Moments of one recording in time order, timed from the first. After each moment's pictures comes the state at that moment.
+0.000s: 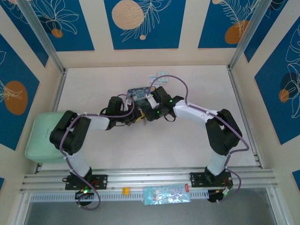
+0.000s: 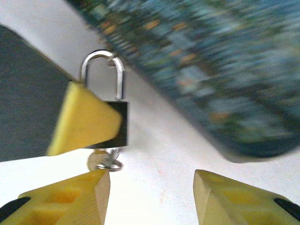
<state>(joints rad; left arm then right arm) -0.44 1.77 0.77 0.35 0.63 -1.03 0.66 1.75 1.23 -0.50 -0.12 0.09</state>
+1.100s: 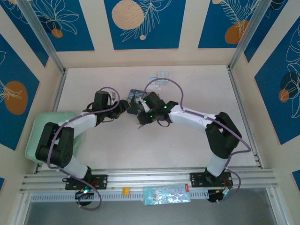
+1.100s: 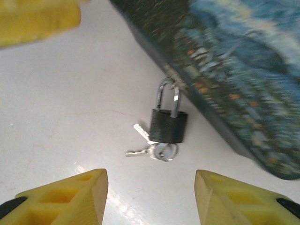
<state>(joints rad) -0.27 1.55 0.80 0.04 0.44 -0.88 0.81 1.76 1.24 -0.46 -0.03 0.24</state>
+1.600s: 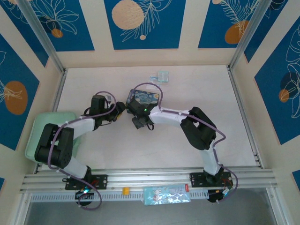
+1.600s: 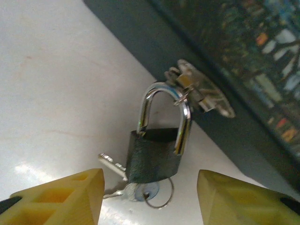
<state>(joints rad) -0.23 1.53 0.69 0.17 0.44 -0.97 0.90 2.04 1.46 -0.61 0.27 0.29</state>
